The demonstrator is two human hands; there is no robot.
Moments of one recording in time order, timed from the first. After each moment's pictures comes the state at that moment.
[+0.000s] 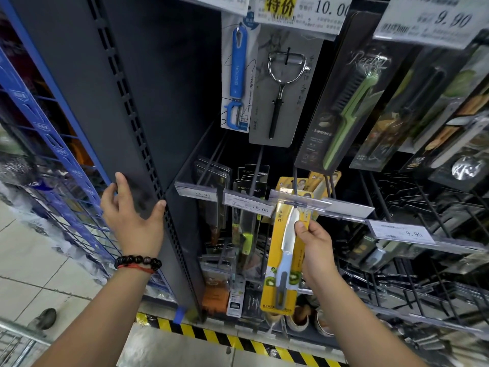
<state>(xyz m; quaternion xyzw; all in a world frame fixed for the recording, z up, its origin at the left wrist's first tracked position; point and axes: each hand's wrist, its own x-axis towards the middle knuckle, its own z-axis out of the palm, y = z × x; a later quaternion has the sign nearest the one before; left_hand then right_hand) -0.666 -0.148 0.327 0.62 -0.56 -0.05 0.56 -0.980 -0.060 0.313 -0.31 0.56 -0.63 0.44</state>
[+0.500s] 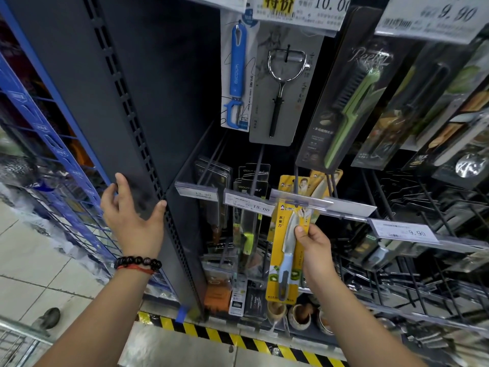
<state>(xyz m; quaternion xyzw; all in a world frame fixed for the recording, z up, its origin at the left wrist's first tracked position) -0.661 -0.150 0.323 0.61 -0.57 -0.03 0.55 -0.980 -0.060 0.300 -0.29 0.62 -0.59 0.43</state>
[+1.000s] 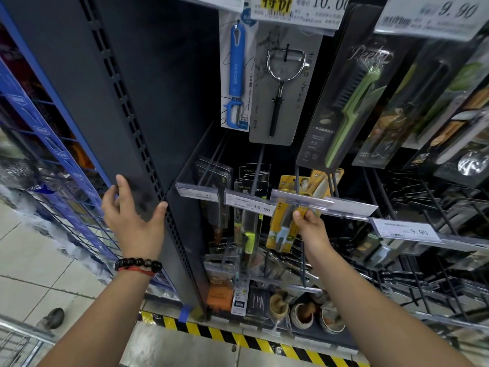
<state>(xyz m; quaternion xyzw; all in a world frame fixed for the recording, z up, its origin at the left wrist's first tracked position) -0.660 -0.148 0.324 0.61 -0.58 -0.02 0.54 -0.997 -0.108 0.293 -0.29 0.65 -0.54 0.45</state>
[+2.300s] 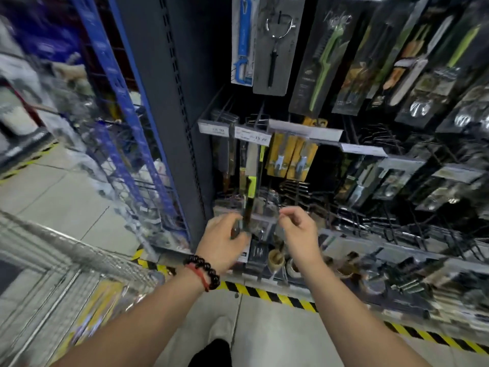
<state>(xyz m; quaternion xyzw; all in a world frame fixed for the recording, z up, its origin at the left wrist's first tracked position) -0.731 0.107 0.330 0.58 -0.72 -0.33 0.21 -0.909 0.127 0.323 -0.45 0.66 -0.50 0.34</state>
